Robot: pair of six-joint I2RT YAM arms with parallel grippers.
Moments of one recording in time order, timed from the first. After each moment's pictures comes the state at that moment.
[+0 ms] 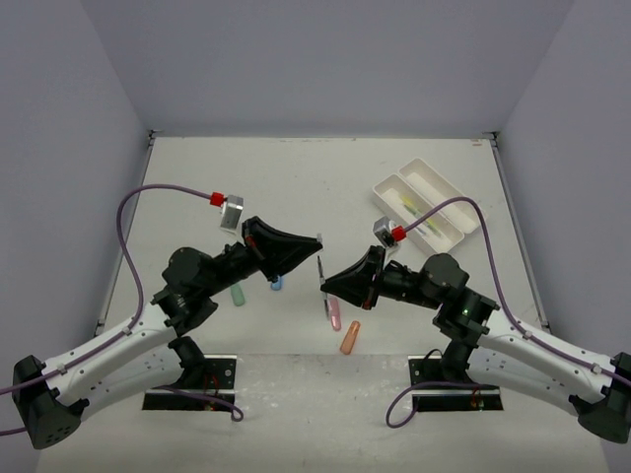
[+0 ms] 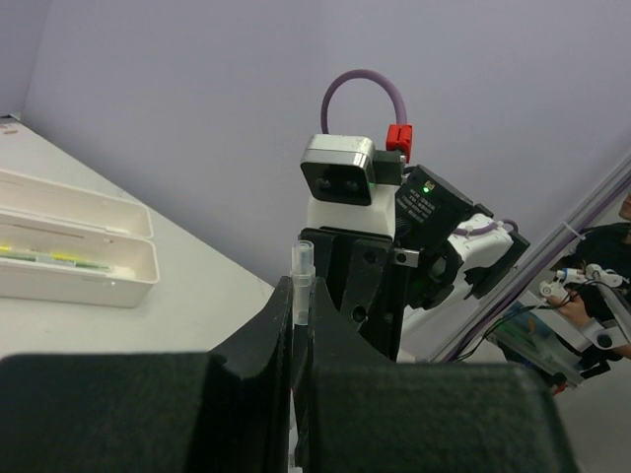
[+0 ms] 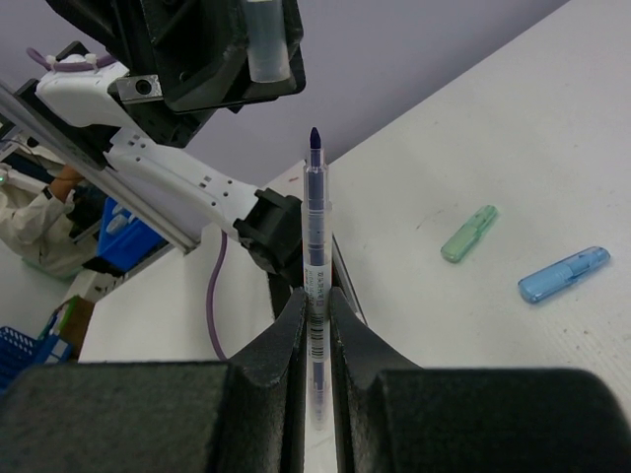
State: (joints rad) left arm -0.85 0.79 0.62 0.53 0.29 -0.70; right arm 0.97 0.75 0.59 0.20 -0.34 0.57
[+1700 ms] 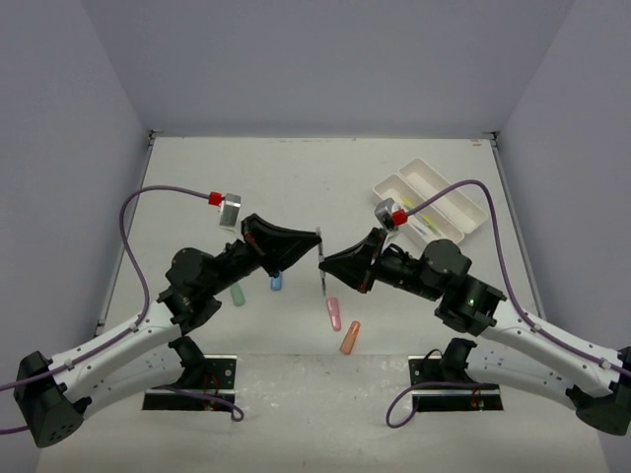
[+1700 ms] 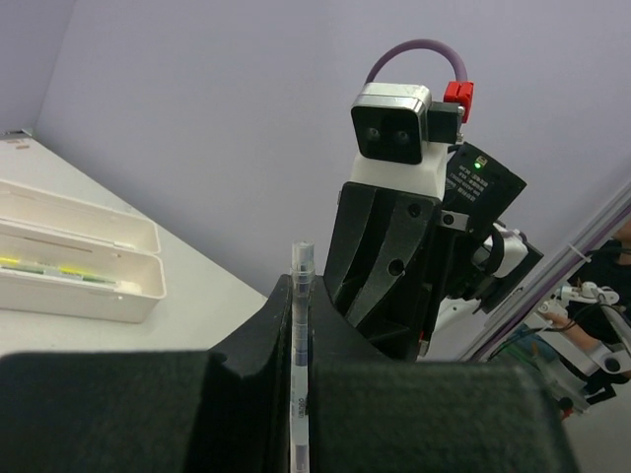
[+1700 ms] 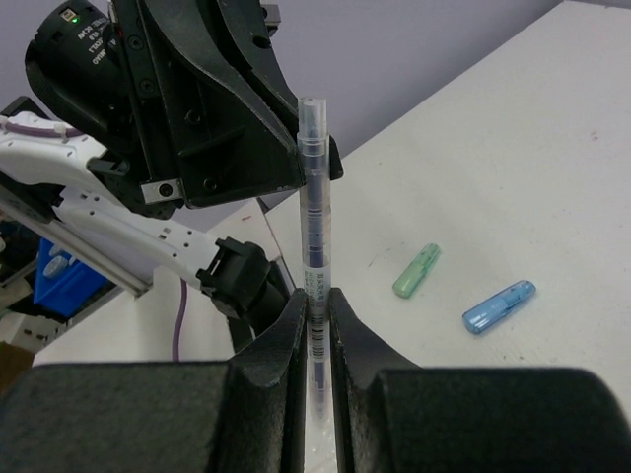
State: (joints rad) left arm -0.84 0.82 0.58 0.62 0.27 -0.73; right arm 0.99 0.81 0.77 0.07 -0.18 0.50
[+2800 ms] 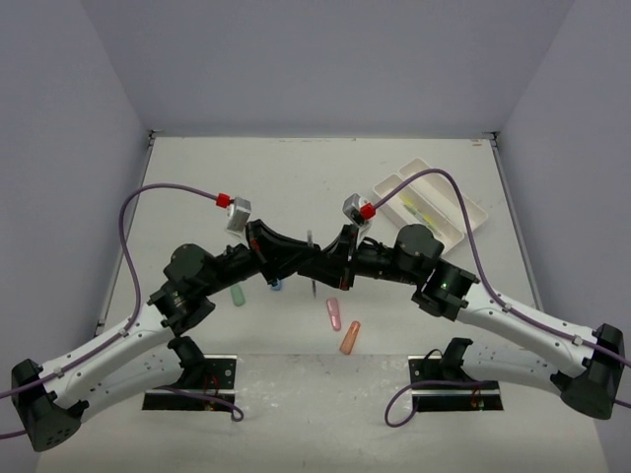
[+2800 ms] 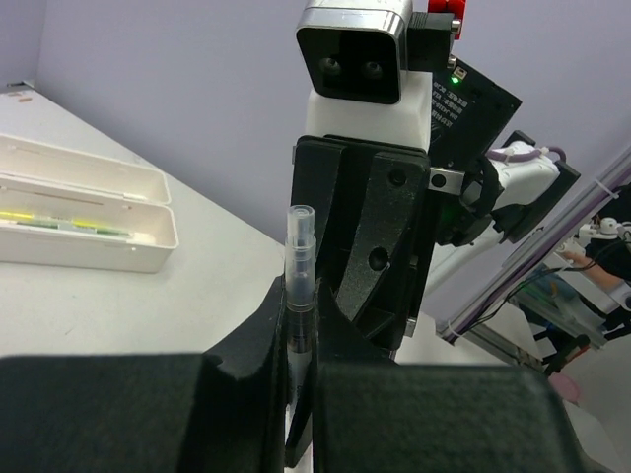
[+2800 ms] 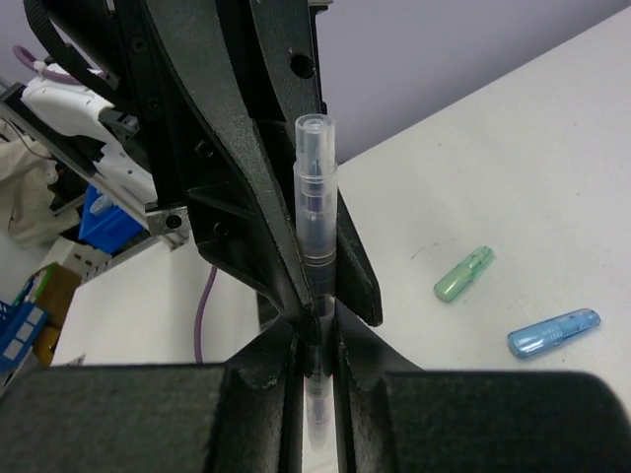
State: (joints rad) left arm -0.84 0.77 0.63 0.41 0.34 -0.63; right arm 0.97 1.01 0.84 0.16 -0.41 0.47
